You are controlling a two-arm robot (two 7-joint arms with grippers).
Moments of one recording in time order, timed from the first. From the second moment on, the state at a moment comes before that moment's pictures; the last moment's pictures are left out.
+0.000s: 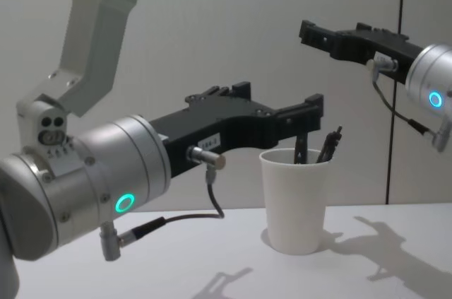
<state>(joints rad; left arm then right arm) -0.18 0.25 0.38 -1.65 -0.25 -0.05 -0.36 0.46 0.14 -0.30 -1.33 0.33 -0.13 0.17</state>
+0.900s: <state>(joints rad) -0.23 0.37 0.45 -1.63 -0.21 0.01 -0.04 0.24 0.23 -0.26 -1.54 0.31 -0.05 0.12</state>
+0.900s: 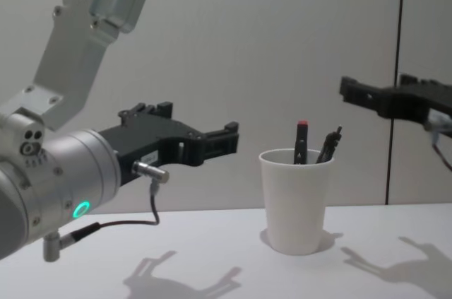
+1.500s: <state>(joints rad) -0.24 0.38 0.45 -1.63 -0.20 0.01 -0.01 0.06 0.31 -0.24 -1.70 0.29 0.01 0.08</state>
